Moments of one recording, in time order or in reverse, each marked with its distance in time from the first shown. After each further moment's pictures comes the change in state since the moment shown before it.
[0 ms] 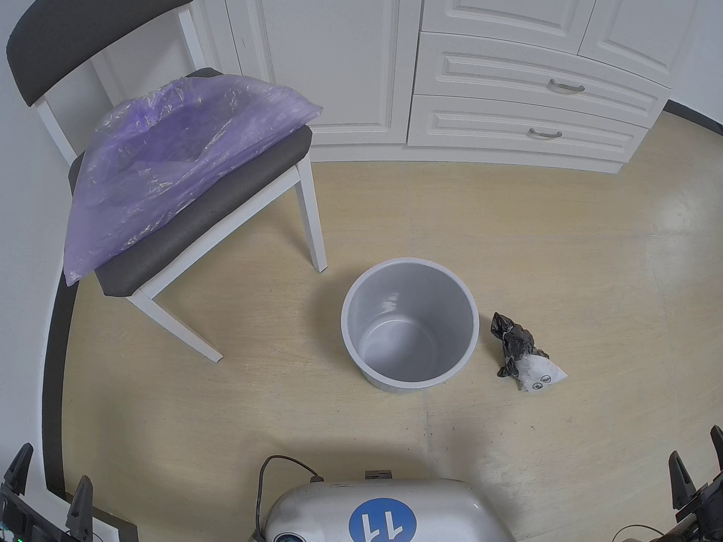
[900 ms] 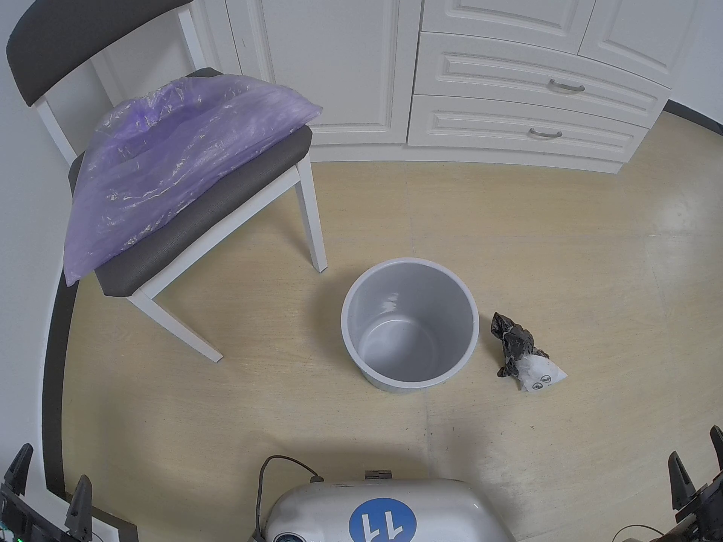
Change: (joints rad) left arm 0.000 0.000 -0.001 0.001 0.004 -0.011; right arm 0.000 0.000 0.000 0.000 0.007 0.000
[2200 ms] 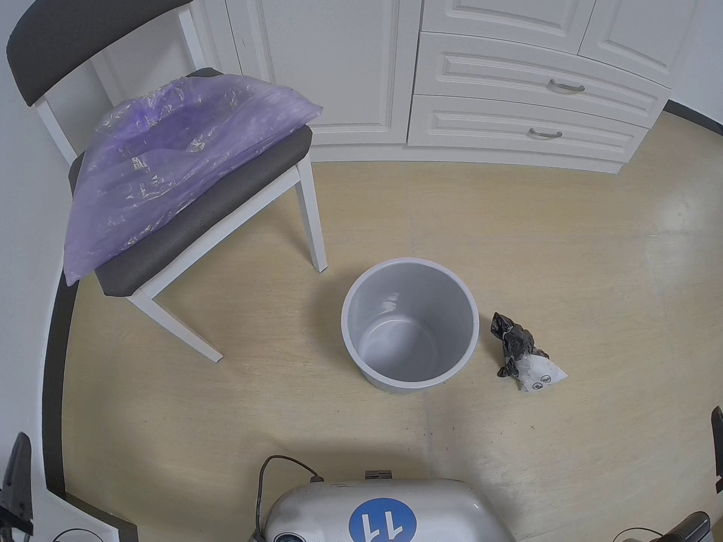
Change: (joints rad) left arm -0.047 0.078 -0.214 -0.064 -0.054 -0.079; right arm 0.000 0.105 -0.184 -0.054 0.035 0.092
